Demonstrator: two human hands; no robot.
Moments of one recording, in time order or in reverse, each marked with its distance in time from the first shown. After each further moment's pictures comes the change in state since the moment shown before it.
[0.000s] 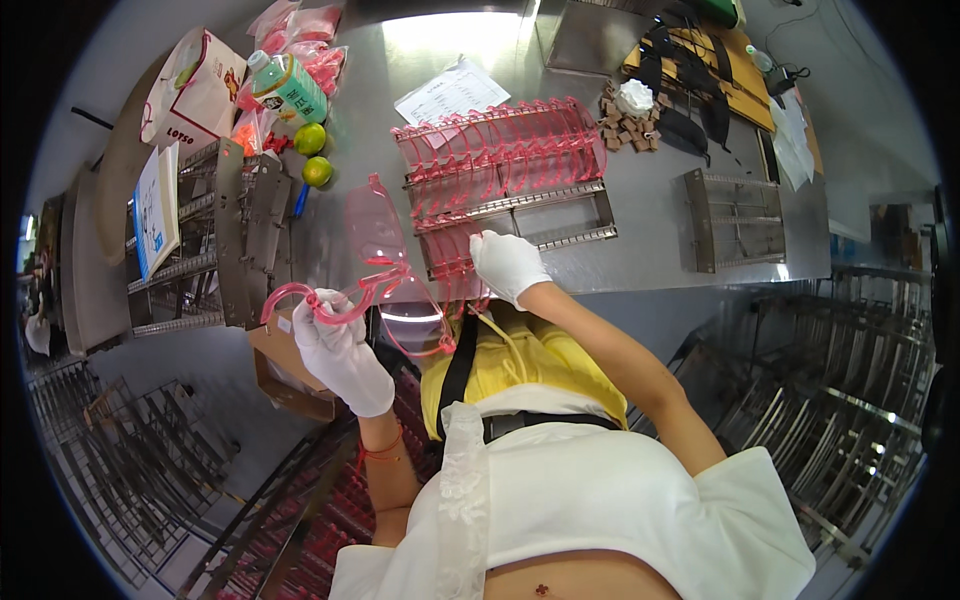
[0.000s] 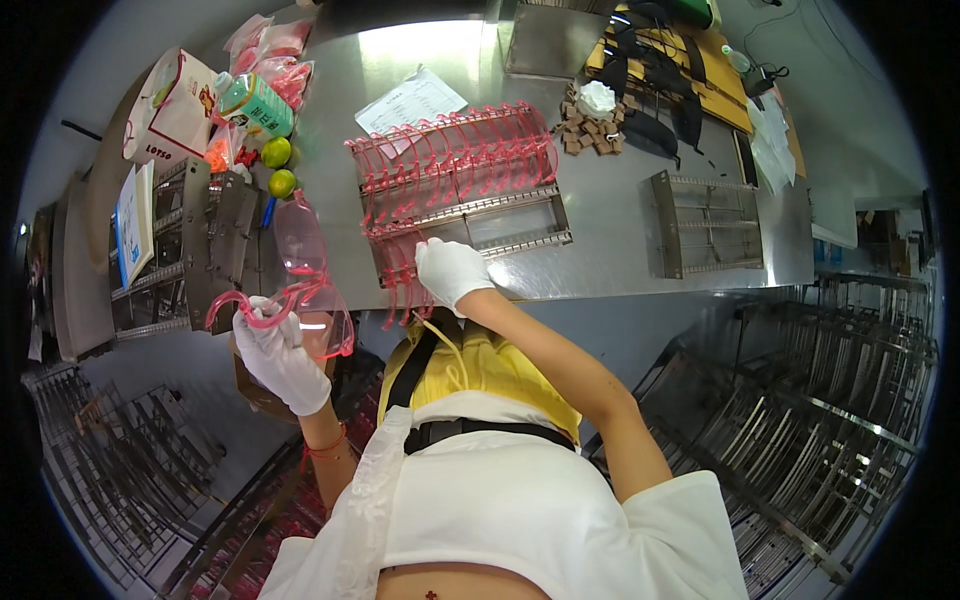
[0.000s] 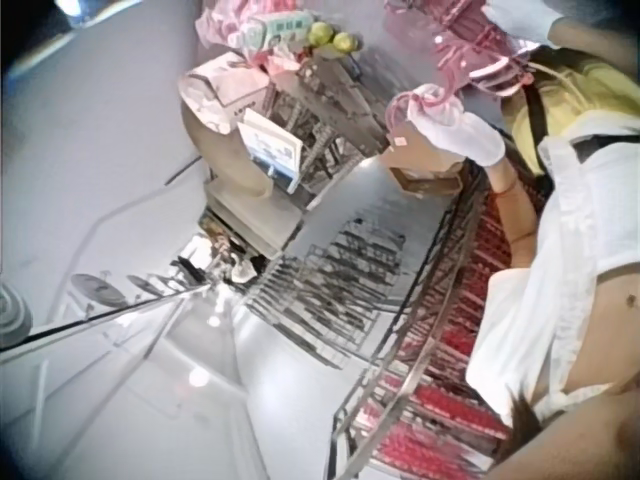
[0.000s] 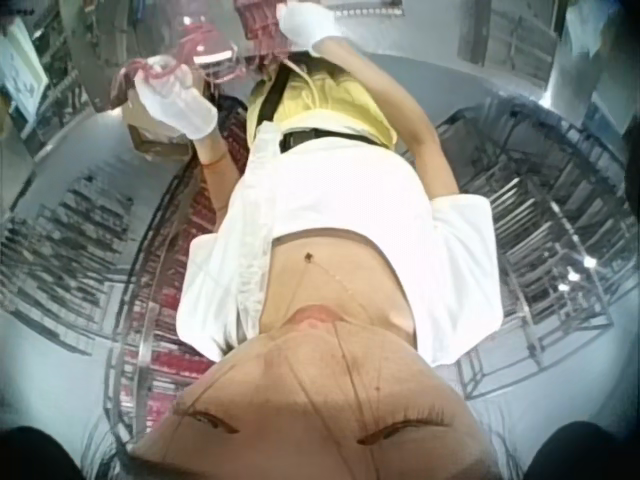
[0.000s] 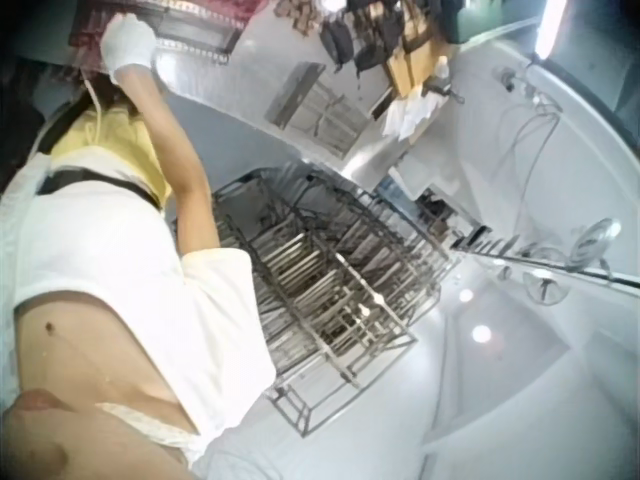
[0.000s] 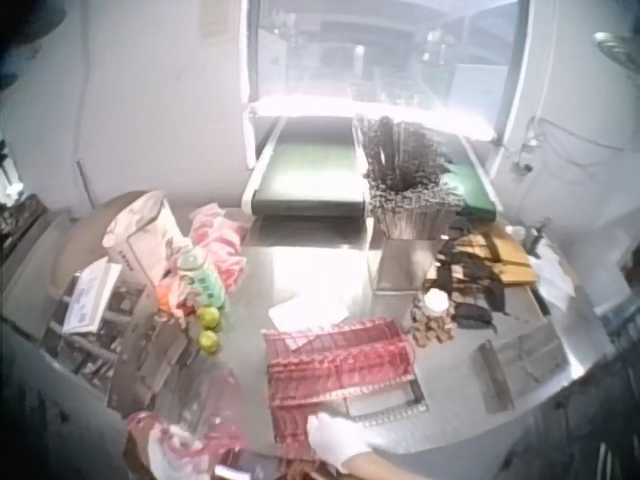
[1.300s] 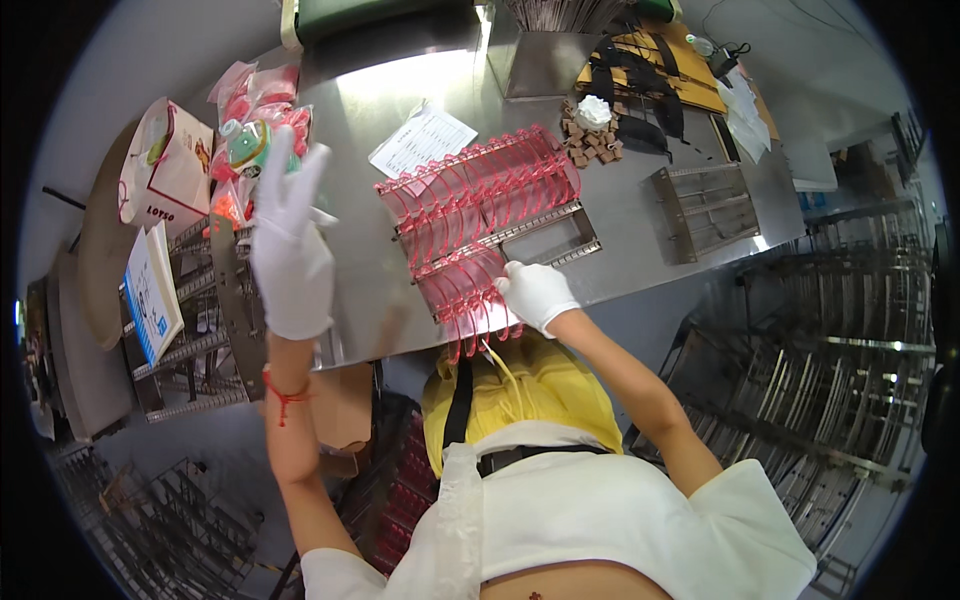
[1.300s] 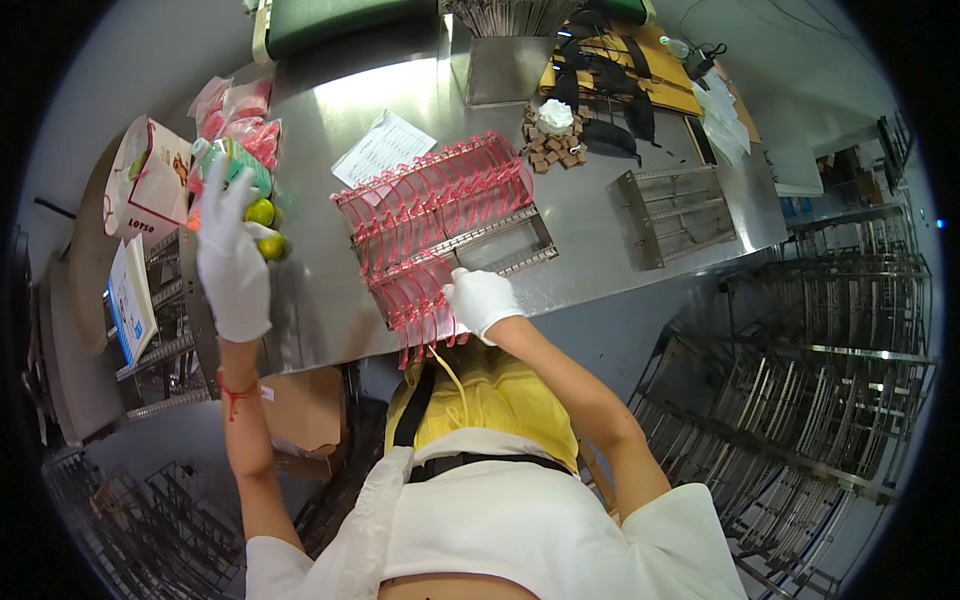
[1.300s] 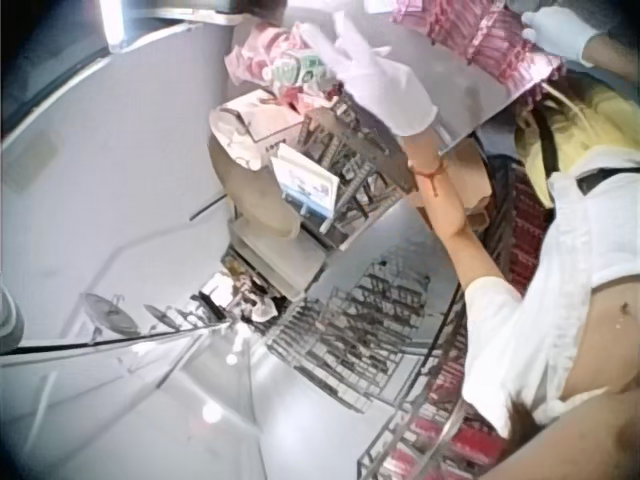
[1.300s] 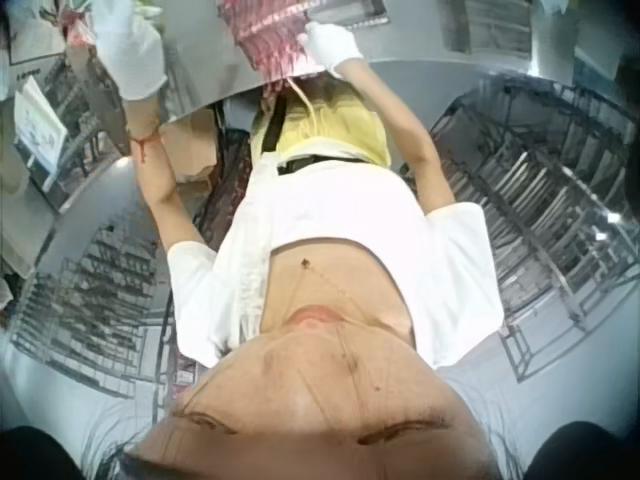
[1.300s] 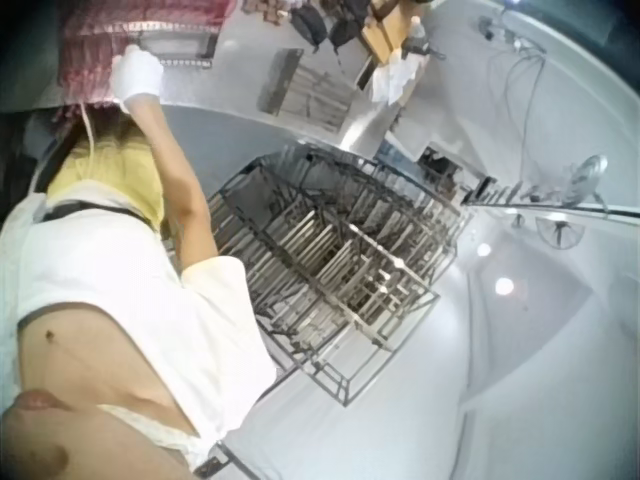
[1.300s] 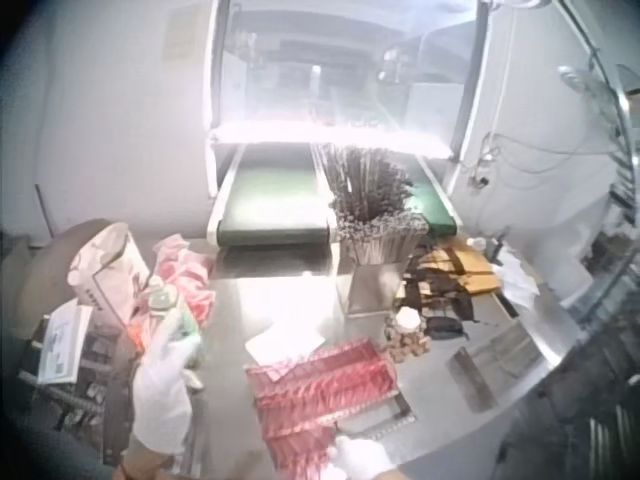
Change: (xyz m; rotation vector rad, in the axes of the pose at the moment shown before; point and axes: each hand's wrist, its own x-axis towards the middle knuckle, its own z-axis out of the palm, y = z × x) left_hand 0.171 0.036 0.052 0.459 -0.678 0.601; right_hand -0.024 0.000 -0.018 0.022 0.141 0.221
